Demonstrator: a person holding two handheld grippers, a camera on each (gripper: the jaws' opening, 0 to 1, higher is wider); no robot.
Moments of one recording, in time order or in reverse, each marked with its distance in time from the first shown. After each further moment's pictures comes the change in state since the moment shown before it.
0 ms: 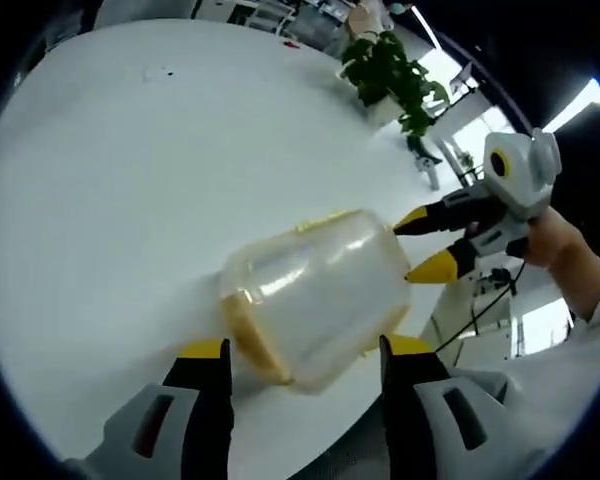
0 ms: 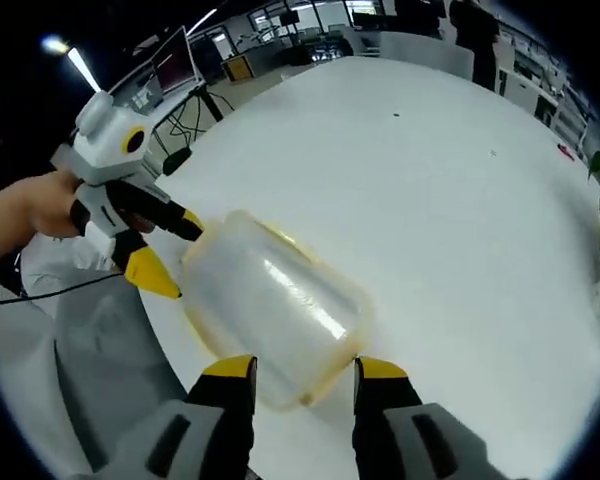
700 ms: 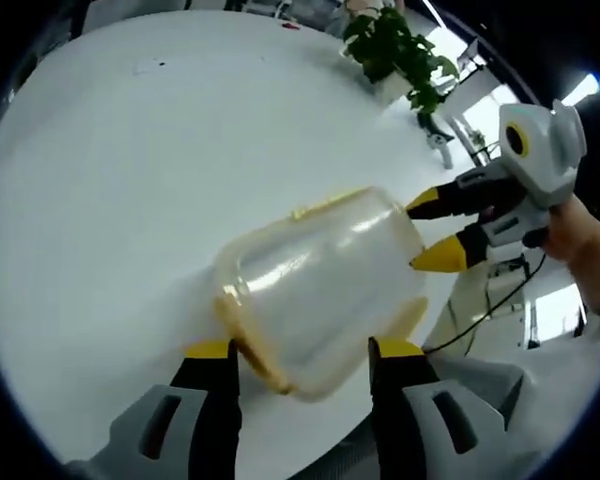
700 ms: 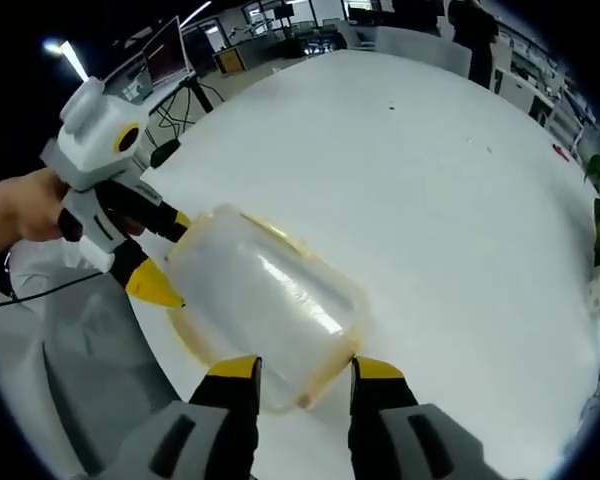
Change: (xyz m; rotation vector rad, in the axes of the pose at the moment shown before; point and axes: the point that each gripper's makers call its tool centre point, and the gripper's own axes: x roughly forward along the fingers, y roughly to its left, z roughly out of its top) left arm 0.014 0.001 -0.008 0.029 0.083 0.068; right arm 0.008 -0.004 -0.002 0.008 0.035 -0.063
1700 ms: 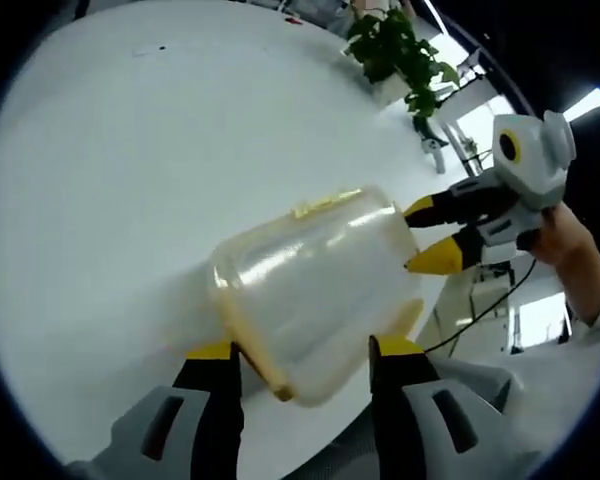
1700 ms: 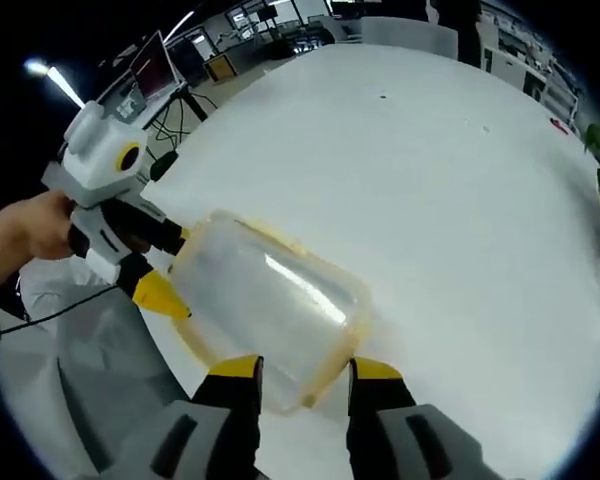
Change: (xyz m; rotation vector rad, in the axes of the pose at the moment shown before) left arm 0.003 0.000 -0.003 -0.035 0.006 -0.068; right arm 0.001 0.001 -0.001 0.084 -0.013 0.060
